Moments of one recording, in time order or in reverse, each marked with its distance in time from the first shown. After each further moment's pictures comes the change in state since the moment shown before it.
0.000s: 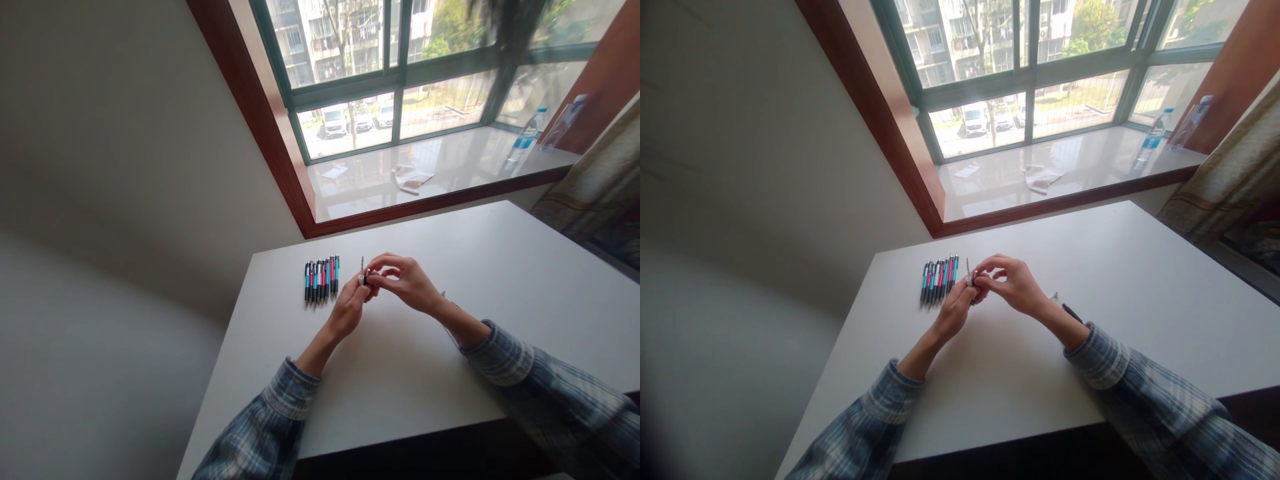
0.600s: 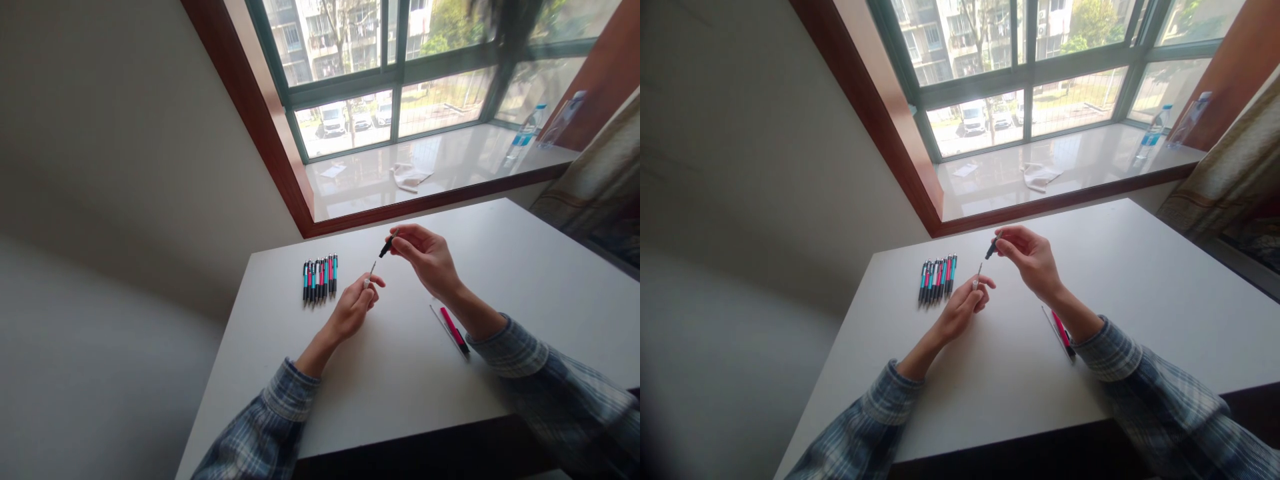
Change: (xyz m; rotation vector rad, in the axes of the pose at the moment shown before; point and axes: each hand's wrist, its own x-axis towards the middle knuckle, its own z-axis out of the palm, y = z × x) left_hand -0.009 -0.018 -0.009 0.094 -0.083 -0.080; right_hand 0.011 -0.005 -0.017 0.256 0.332 -0.070
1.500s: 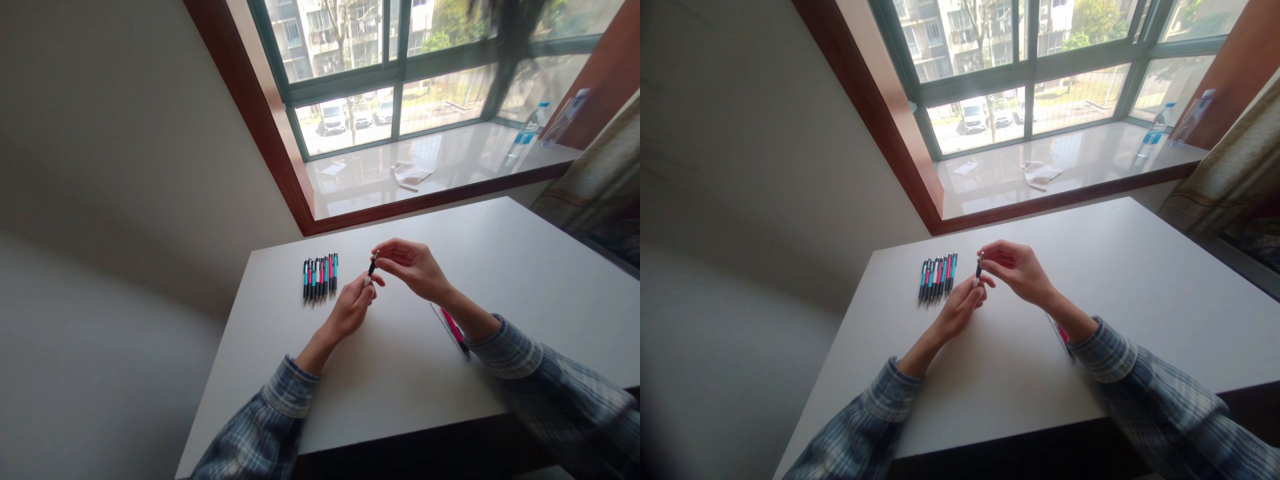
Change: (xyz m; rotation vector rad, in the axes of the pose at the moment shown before) left_hand 0.002 0.008 0.001 0.128 0.050 -0.002; right_hand -0.008 -0.004 0.006 -0.087 -0.260 0.051
